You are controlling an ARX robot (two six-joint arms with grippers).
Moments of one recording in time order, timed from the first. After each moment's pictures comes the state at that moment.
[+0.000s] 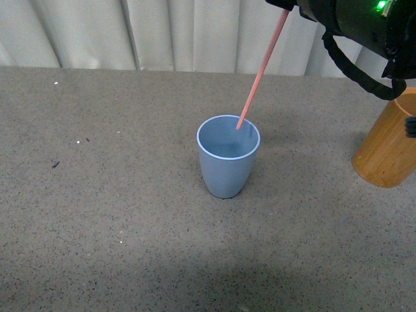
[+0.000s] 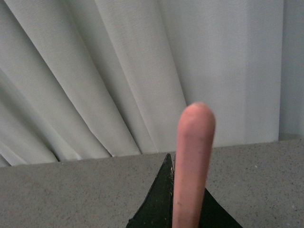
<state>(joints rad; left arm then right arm) 0.00 0.00 0.02 0.00 0.00 -0.01 0.49 1.87 0.87 0.94 0.27 0.34</state>
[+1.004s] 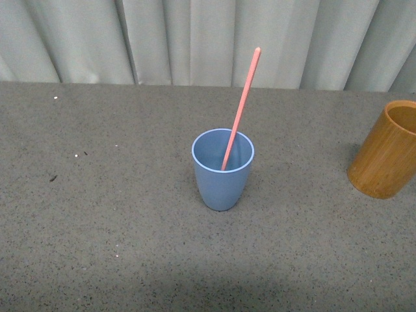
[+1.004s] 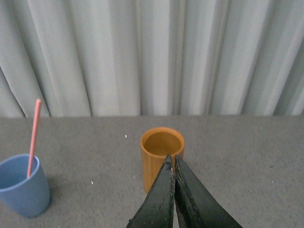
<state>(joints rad) 0.00 0.00 0.02 0.00 0.00 0.00 0.00 0.09 0.04 0.01 0.00 0.01</state>
